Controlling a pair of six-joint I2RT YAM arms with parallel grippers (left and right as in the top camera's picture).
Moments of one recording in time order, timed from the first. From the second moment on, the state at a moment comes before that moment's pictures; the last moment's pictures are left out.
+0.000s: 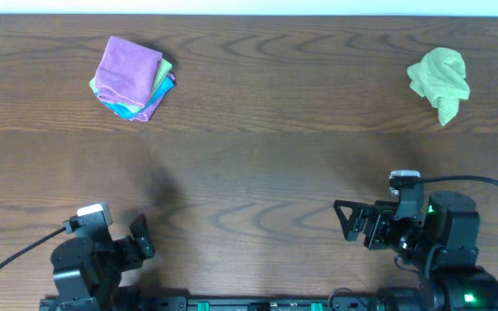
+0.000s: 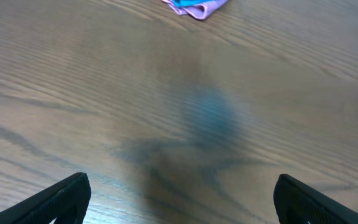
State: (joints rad) left arm 0.13 0.17 0.50 -1.02 0.07 -0.17; right arm 0.02 0.57 0.68 -0.93 -0.43 0.28
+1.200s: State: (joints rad) left arm 0.06 0.08 0.28 -0.94 0.19 0.07; right arm 0.02 0.57 0.68 -0.93 -0.43 0.28
